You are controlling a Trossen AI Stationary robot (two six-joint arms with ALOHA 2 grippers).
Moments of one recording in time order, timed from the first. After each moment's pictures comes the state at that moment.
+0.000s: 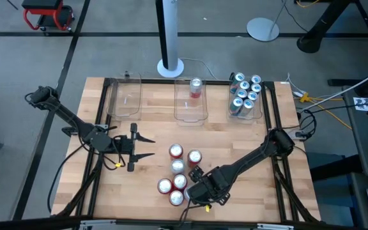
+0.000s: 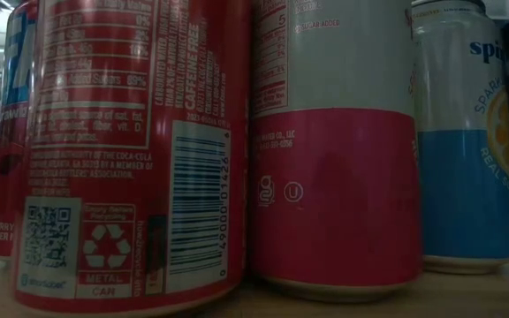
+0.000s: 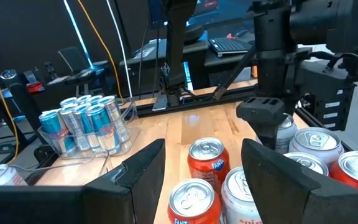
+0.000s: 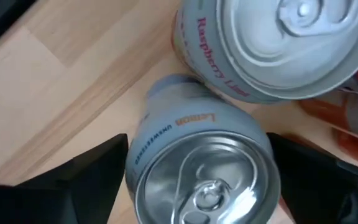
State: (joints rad) left arm -0.58 0.91 0.48 0.32 -0.64 0.12; right arm 0.55 2.13 1.89 -1.18 0.03 -0.35
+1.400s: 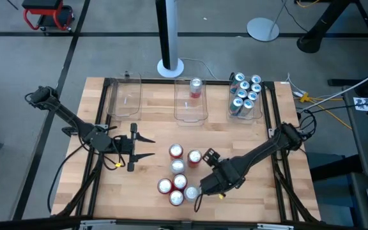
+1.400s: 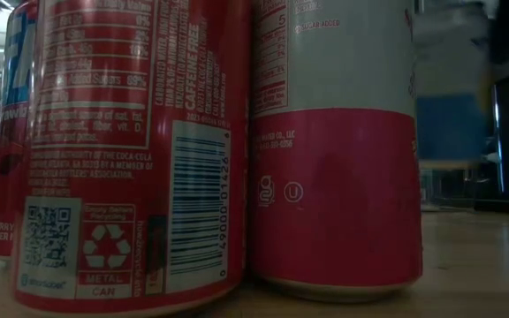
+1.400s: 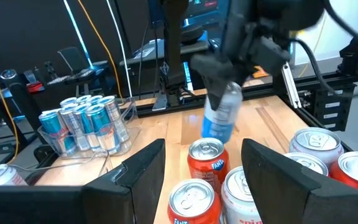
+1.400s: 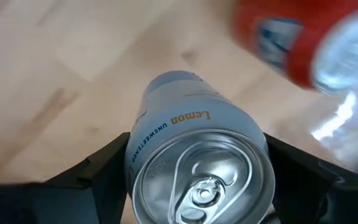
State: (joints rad) left arm -0.58 0.91 0.48 0.32 -0.64 0.12; right arm 0.54 2.00 1.89 -1.57 0.24 -0.32
